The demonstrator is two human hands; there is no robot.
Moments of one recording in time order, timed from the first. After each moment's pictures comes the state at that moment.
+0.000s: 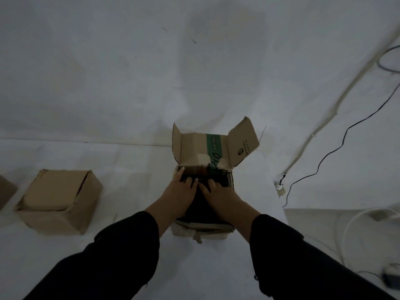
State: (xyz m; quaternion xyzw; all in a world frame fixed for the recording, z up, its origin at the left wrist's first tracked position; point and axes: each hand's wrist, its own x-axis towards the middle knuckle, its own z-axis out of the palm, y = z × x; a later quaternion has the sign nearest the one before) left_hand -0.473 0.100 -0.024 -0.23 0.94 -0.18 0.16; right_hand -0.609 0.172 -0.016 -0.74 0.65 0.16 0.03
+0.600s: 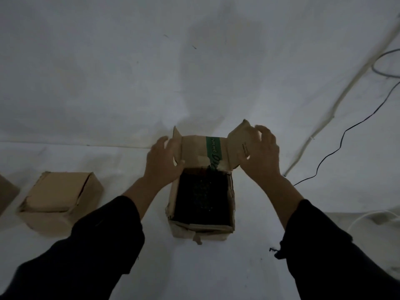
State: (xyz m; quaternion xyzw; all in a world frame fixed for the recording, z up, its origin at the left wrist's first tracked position) left_hand -0.452 0.055 0.029 -0.44 0.85 0.16 -0.24; right_hand -0.668 0.167 0.078 -0.55 0.78 -0.27 -0.14
